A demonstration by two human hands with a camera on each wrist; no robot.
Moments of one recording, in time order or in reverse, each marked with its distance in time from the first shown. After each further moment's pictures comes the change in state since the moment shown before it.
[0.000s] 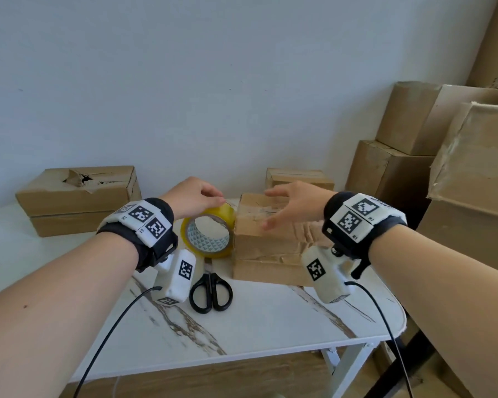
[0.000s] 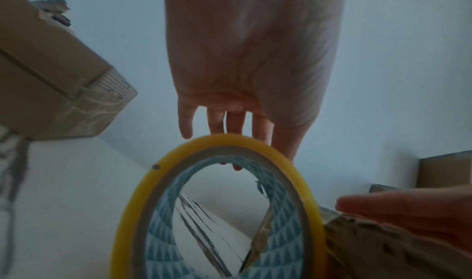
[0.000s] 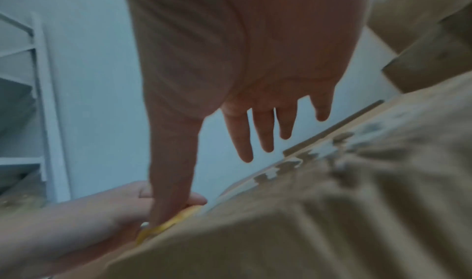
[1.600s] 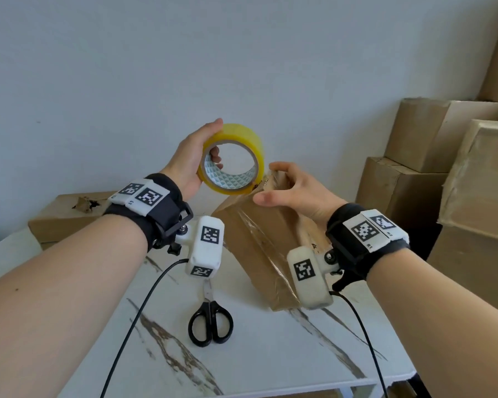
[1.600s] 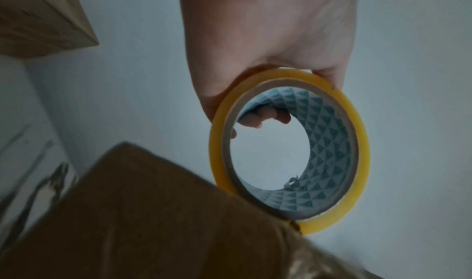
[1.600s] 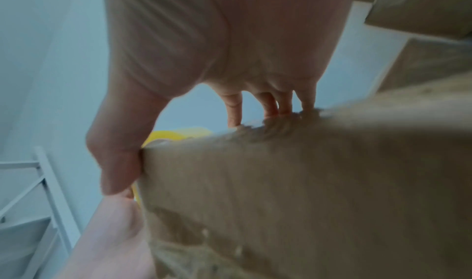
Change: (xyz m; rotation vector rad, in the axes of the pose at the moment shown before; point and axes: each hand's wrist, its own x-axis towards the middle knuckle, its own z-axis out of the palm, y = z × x) left_hand 0.024 0.074 -0.050 -1.029 0.308 0.015; right_hand 0.016 -0.004 -0.023 0.661 0.264 -0.217
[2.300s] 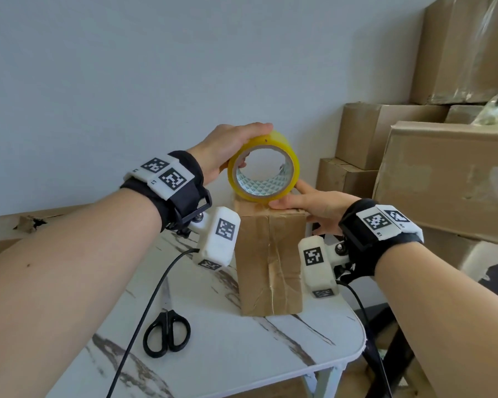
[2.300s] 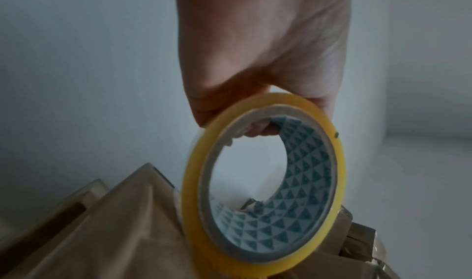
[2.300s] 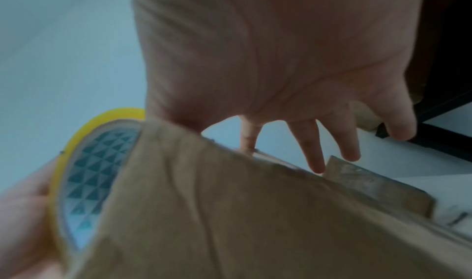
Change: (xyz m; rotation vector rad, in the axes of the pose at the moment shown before) left_hand -0.015 0.022 0.113 0.415 -0.302 0.047; right_hand -0.035 0.033 -0.085 0.004 -0.099 0.423
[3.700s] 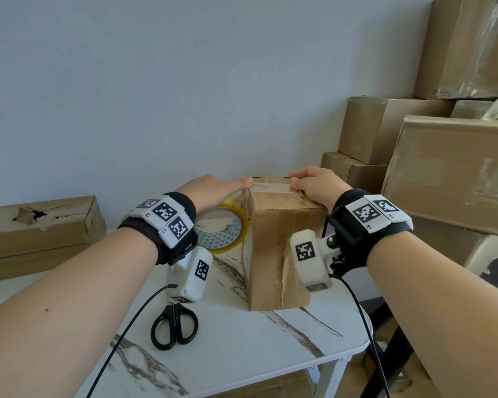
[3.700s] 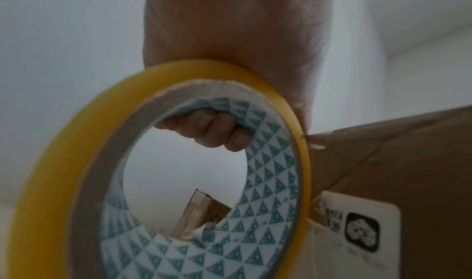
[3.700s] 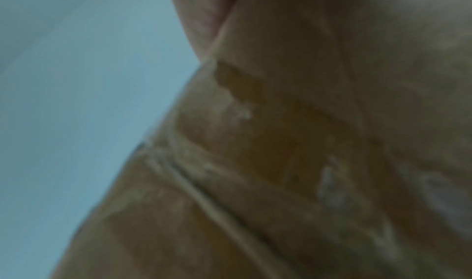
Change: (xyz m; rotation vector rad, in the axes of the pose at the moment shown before) left_hand -0.010 -0.081 -0.021 0.704 -0.067 -0.295; right_hand 0.004 -0.016 0.014 -0.060 0.447 -0.096
